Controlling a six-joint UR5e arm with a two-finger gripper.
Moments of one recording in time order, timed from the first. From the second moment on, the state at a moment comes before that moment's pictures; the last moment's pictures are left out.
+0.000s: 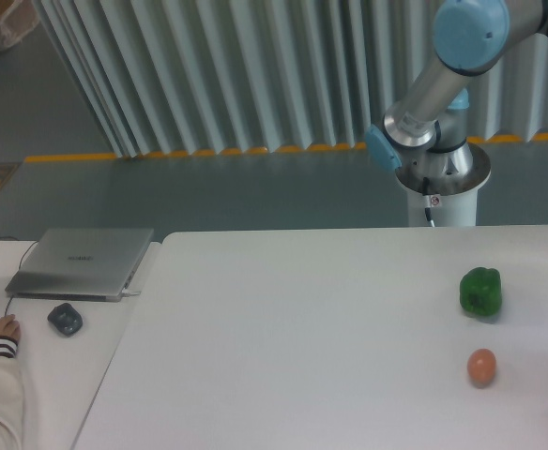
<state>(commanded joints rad) 2.89 -2.18 -1.39 -0.87 1.84 2.57</state>
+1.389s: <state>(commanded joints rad) 2.85 -2.22 -1.33 -0.87 1.83 2.59</state>
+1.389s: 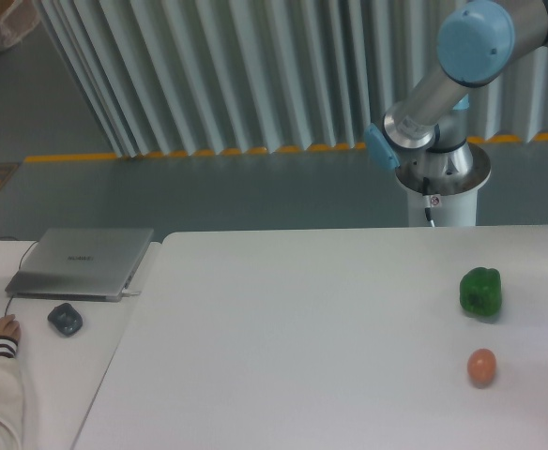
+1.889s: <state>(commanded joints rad) 2.89 -2.21 -1.33 -0.87 1.85 2.63</state>
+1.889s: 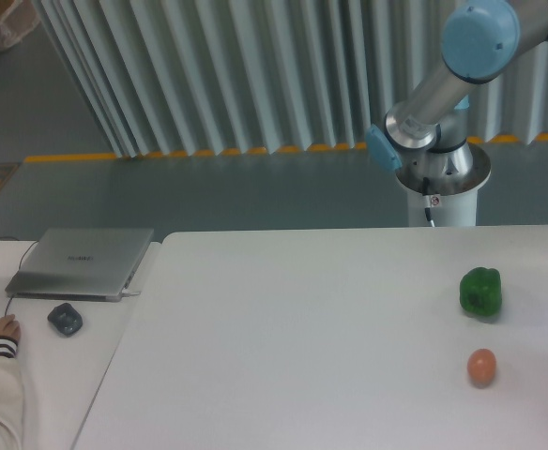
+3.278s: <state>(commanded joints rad) 2.88 -2.24 -1.32 -0.87 1.85 2.56</state>
